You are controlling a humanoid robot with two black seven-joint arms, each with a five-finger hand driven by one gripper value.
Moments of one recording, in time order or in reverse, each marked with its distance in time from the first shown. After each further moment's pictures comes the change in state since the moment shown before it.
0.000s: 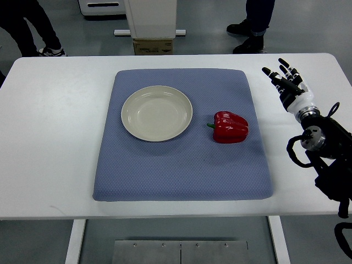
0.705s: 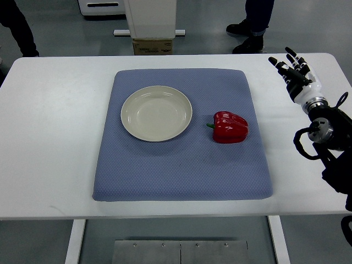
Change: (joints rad) left arm 0.000 0.000 0.000 0.000 0.000 0.000 0.000; right arm 0.033 -0.037 -0.031 0.000 -0.002 0.017 0.000
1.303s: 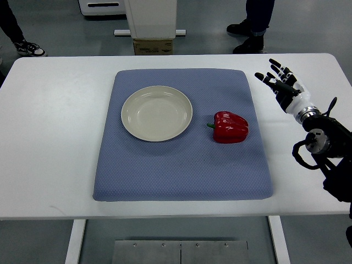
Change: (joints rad) left arm 0.000 0.000 0.000 0.000 0.000 0.000 0.000; right arm -0.024 -0.035 -0.123 0.025 -0.002 0.095 0.010
